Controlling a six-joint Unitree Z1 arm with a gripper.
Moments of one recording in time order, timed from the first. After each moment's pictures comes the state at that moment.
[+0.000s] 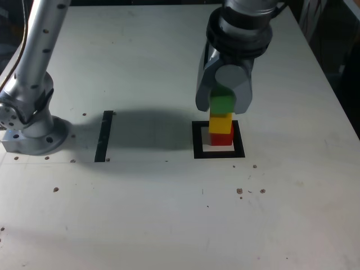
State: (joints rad) arm -0.23 2.12 -1.97 1.60 0.15 -0.15
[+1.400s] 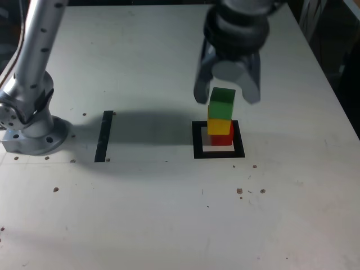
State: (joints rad) arm -0.24 2.06 -1.94 1.61 0.21 -0.13
